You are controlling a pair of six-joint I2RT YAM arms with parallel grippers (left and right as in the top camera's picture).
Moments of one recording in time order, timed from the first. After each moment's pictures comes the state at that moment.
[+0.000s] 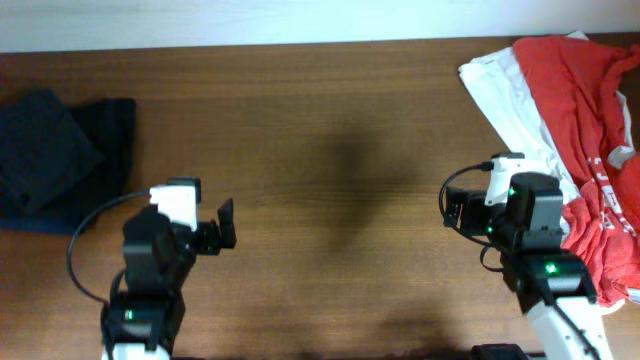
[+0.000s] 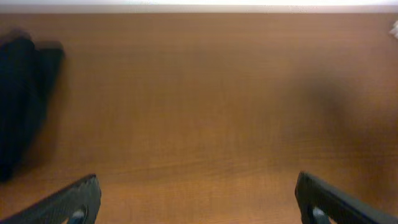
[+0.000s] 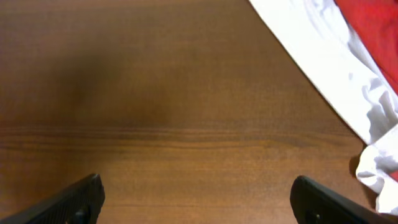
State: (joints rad) left arm -0.05 0.80 0.56 -0.32 0.07 -0.03; right arm -0.01 0.96 0.74 -0.56 -0.02 0.05
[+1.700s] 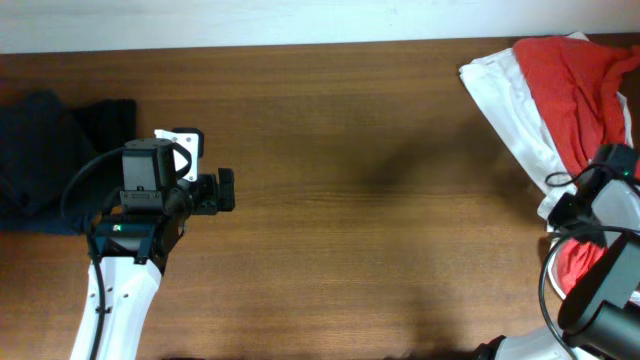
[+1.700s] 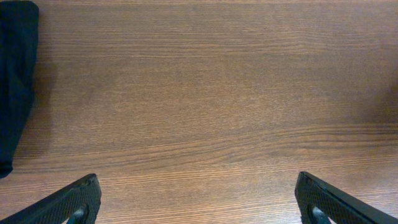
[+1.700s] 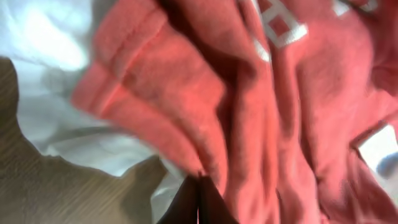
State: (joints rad) left arm -0.05 1.19 0.99 -0.64 0.08 -0.03; right arm -0.58 1.75 1.10 -0.74 0.29 0.13
